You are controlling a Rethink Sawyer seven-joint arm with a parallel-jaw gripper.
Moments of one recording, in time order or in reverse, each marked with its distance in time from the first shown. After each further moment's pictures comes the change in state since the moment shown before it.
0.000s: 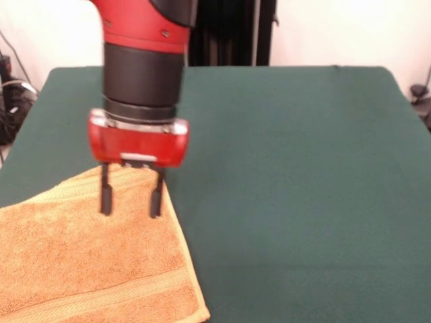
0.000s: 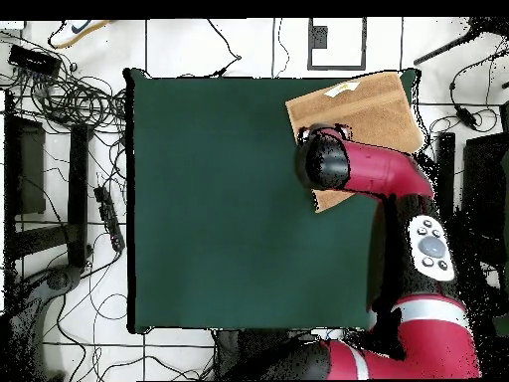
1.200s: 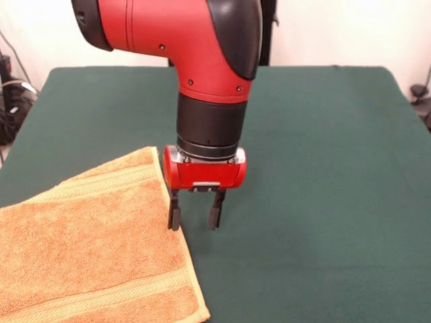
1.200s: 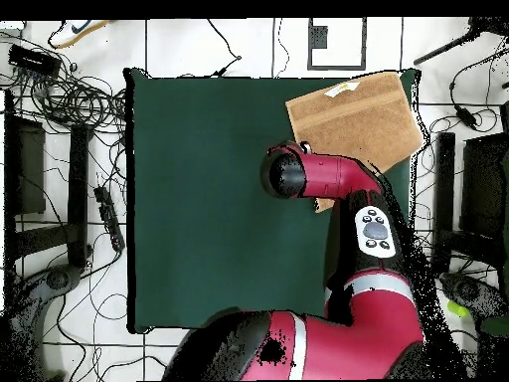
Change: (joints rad) arm 0.107 0.106 -0.055 0.000 -0.002 -0.014 0.001
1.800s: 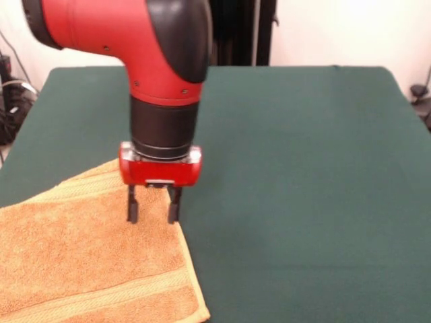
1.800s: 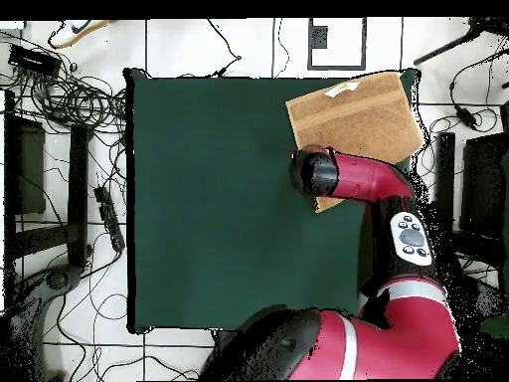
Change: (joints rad) arm -0.100 0.005 0.024 -0.023 -0.003 0.097 0.000
